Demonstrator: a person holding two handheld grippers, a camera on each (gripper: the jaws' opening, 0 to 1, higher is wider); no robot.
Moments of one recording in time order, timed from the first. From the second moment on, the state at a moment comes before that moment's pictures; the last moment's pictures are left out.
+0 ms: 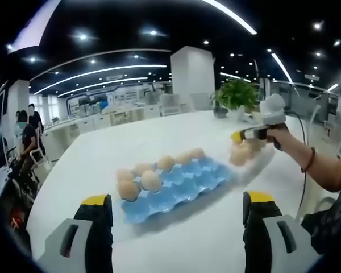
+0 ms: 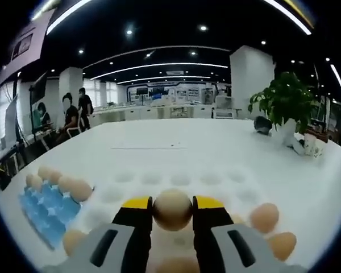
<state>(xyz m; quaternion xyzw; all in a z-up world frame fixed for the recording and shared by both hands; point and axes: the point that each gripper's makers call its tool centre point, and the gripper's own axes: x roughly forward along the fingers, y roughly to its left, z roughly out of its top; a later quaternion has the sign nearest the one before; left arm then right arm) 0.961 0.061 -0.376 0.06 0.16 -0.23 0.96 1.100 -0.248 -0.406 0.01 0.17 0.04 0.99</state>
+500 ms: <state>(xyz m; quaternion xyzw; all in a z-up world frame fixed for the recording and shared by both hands) 0.960 0.061 -0.377 0.06 0.16 -0.23 0.96 1.094 -0.241 -0.400 0.03 0.16 0.05 0.99</state>
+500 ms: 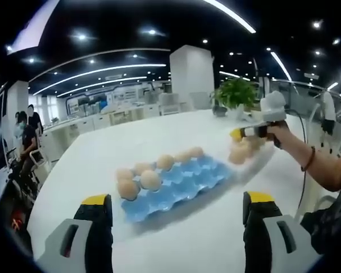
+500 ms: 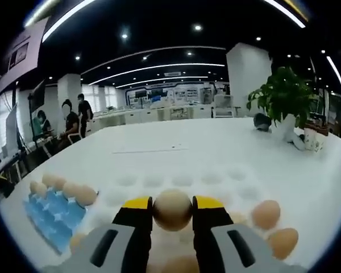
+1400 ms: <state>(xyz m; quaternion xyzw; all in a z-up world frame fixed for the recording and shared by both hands) 0.957 0.066 -0.379 0.06 0.17 -0.23 0.96 1.092 -0.159 -0.392 0.01 0.16 0.13 0.98</state>
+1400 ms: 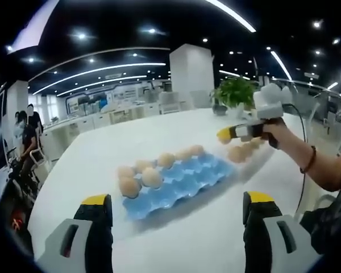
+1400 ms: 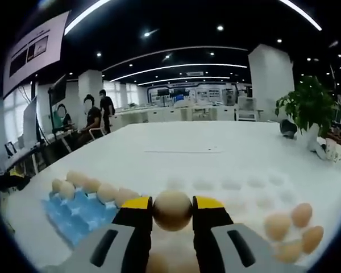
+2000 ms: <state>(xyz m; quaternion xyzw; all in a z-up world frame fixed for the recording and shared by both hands) 0.956 0.068 -0.377 0.06 0.16 -0.23 0.96 1.090 -0.101 -0.398 0.02 0.17 0.20 0.96</state>
